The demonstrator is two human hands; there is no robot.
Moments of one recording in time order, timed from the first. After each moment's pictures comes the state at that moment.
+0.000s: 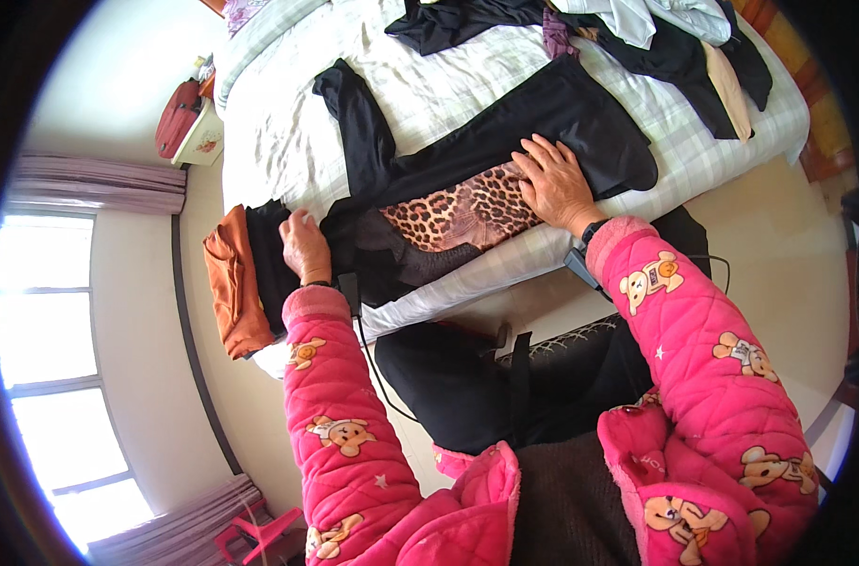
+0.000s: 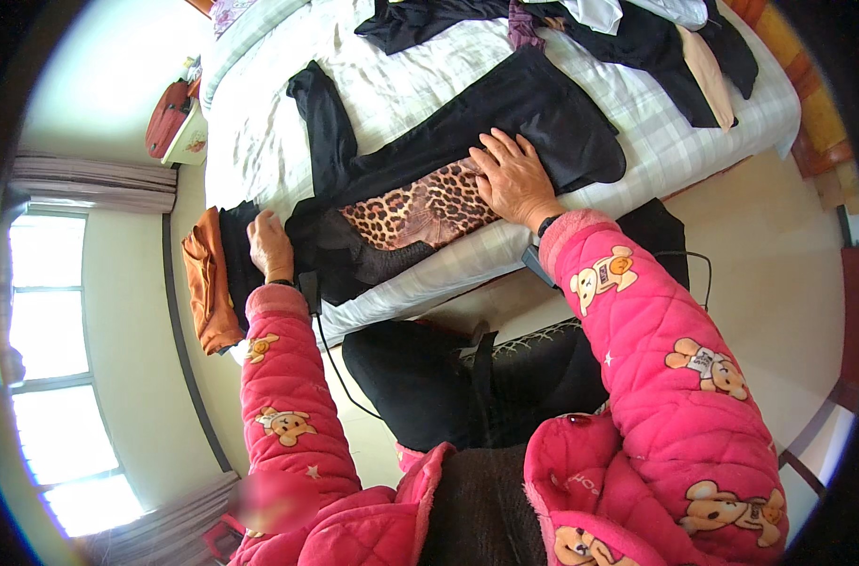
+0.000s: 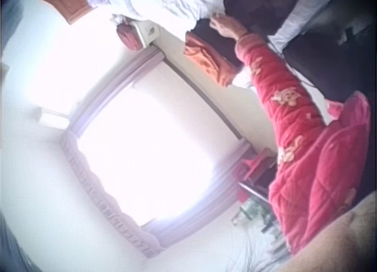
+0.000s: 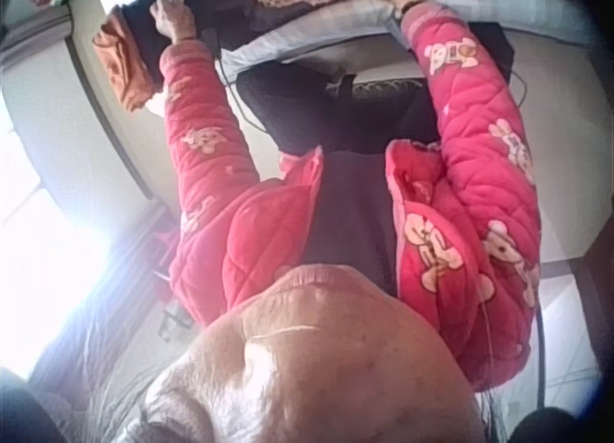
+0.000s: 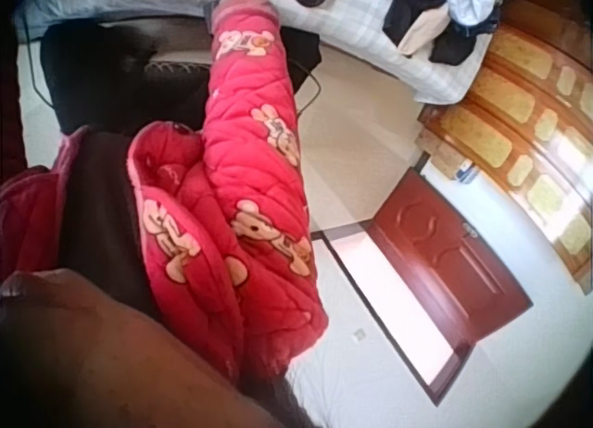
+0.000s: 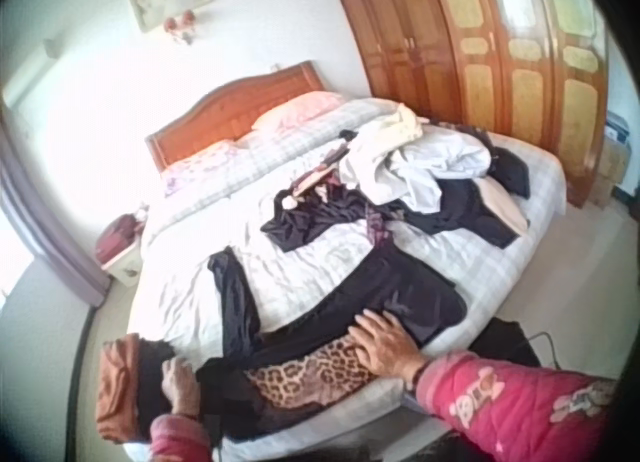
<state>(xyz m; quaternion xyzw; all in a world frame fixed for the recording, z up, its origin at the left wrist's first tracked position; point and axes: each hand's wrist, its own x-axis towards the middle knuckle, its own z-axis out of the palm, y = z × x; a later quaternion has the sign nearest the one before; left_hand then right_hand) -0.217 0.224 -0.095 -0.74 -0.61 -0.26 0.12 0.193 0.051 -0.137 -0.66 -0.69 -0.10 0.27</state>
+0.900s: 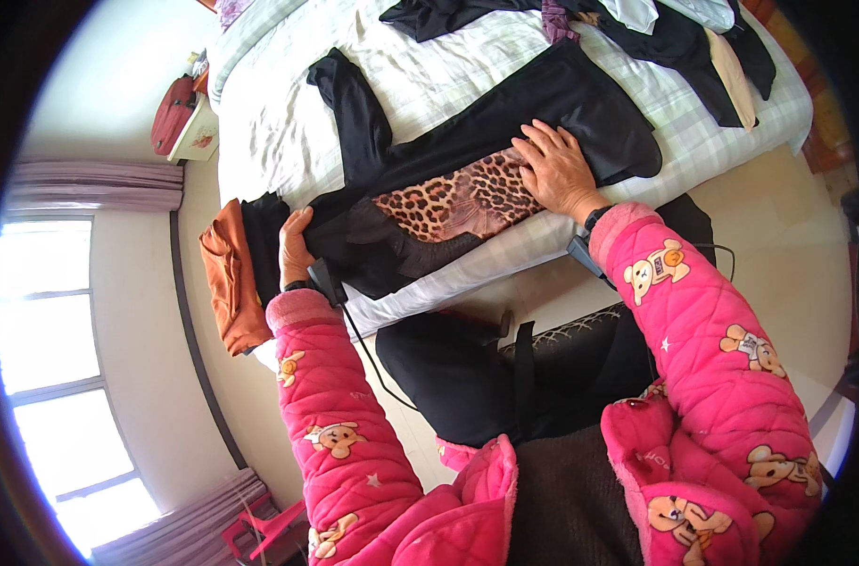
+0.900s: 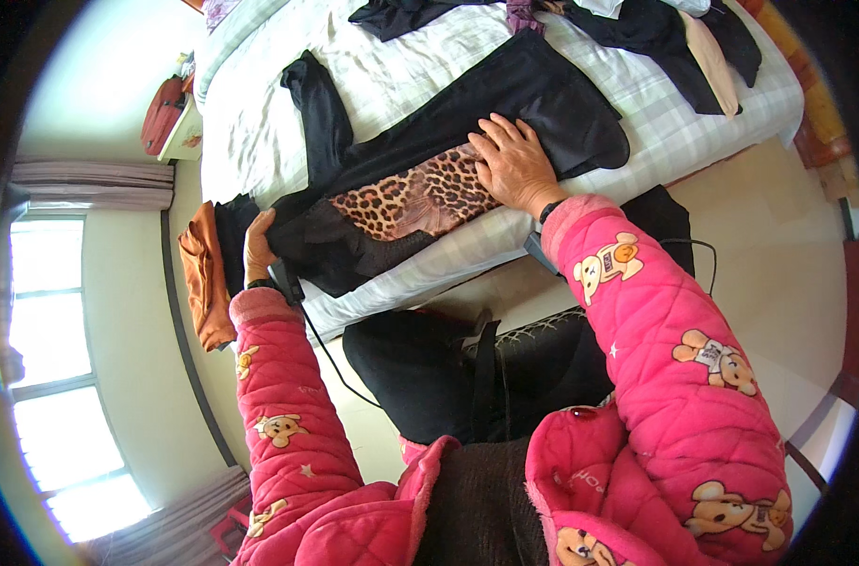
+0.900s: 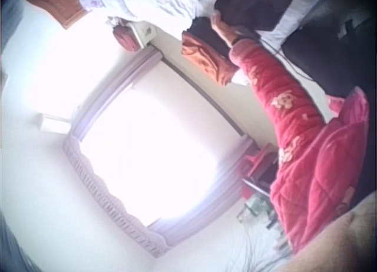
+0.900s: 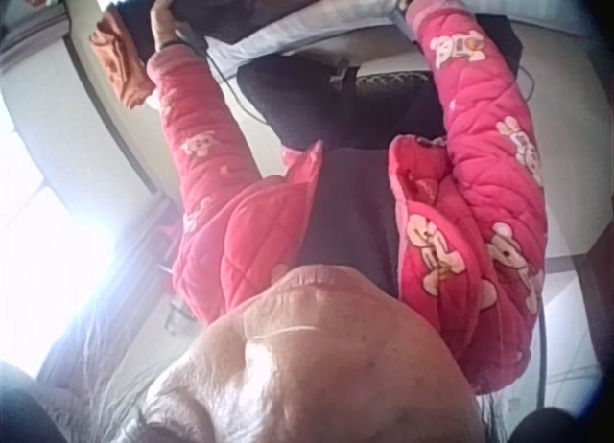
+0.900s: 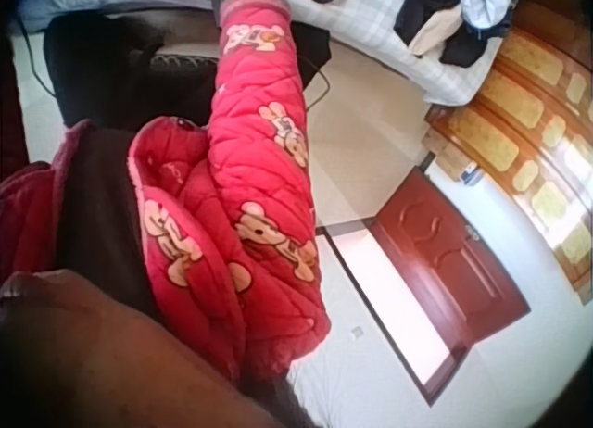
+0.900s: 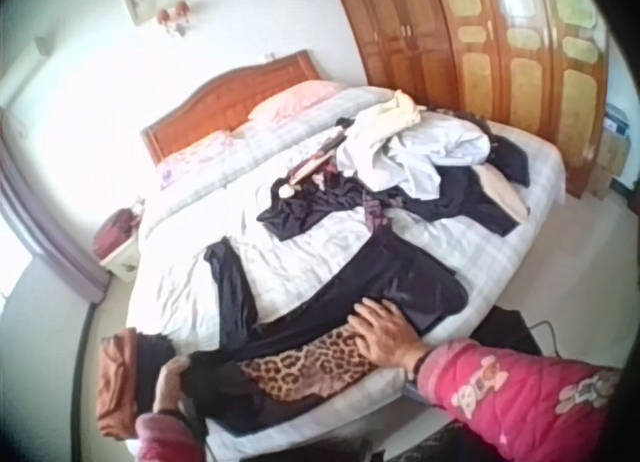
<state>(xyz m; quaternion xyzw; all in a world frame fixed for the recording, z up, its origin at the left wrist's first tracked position) -0.238 0.241 -0.075 -0.43 -0.46 -0.35 -0.69 0.193 0.053 -0.140 -0.67 -0.69 -0.10 0.27</state>
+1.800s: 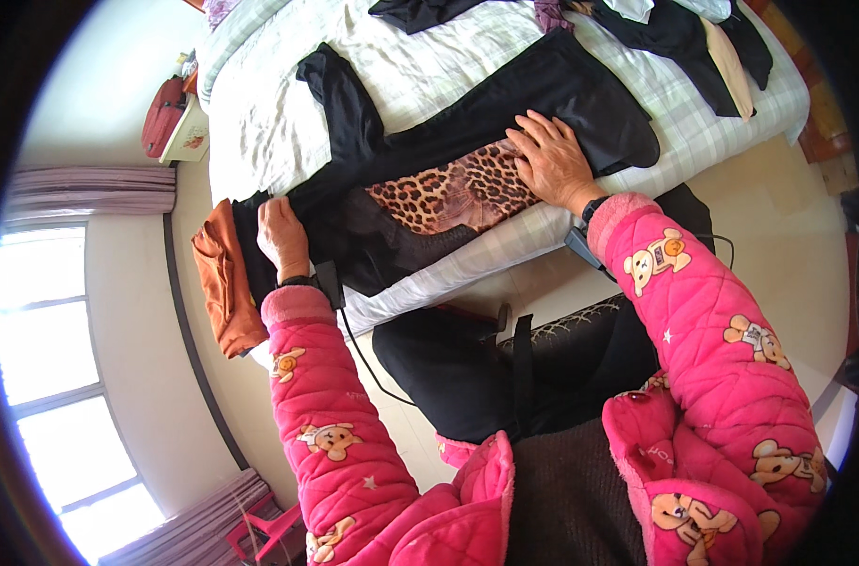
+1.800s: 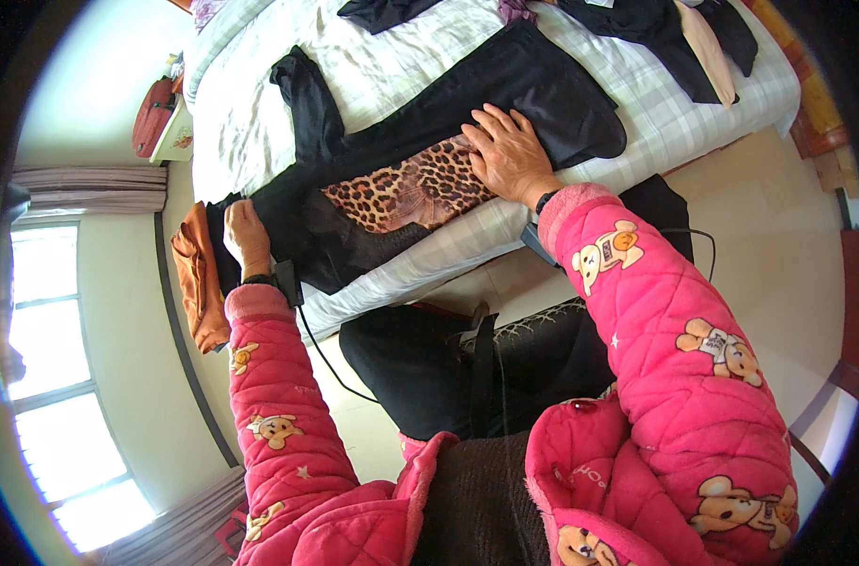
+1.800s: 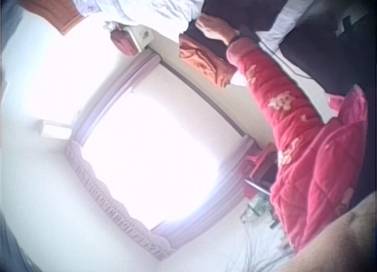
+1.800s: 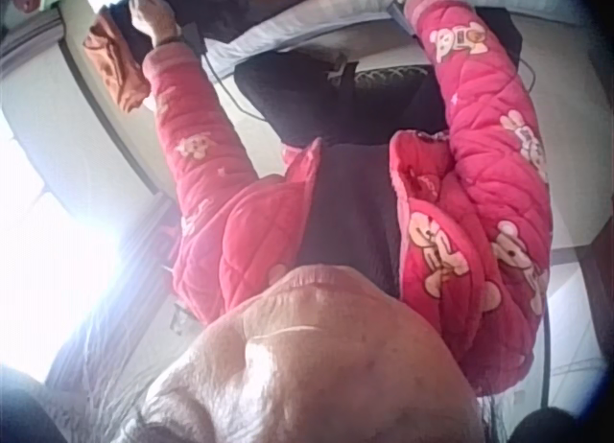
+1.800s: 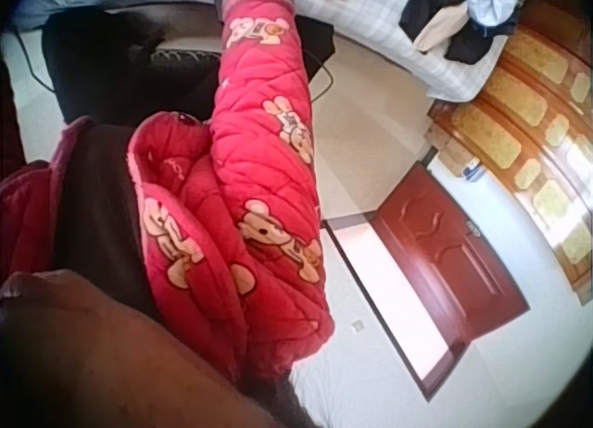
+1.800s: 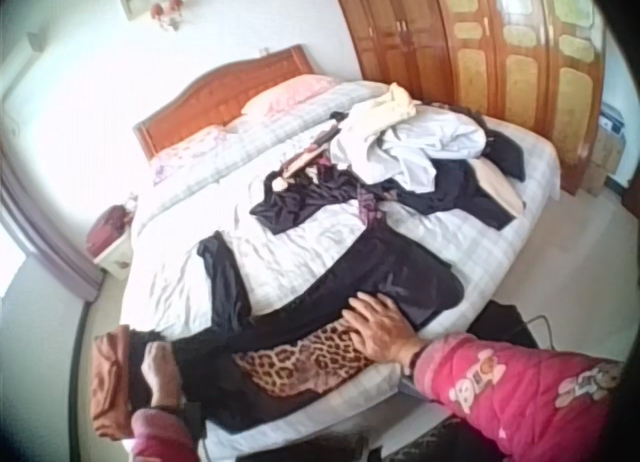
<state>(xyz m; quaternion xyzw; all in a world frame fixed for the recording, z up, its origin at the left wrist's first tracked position) -0.212 0.231 -0.061 -0.80 -0.47 -0.34 0.17 0.193 0.053 -0.142 -0.66 -0.69 -0.10 0.27</state>
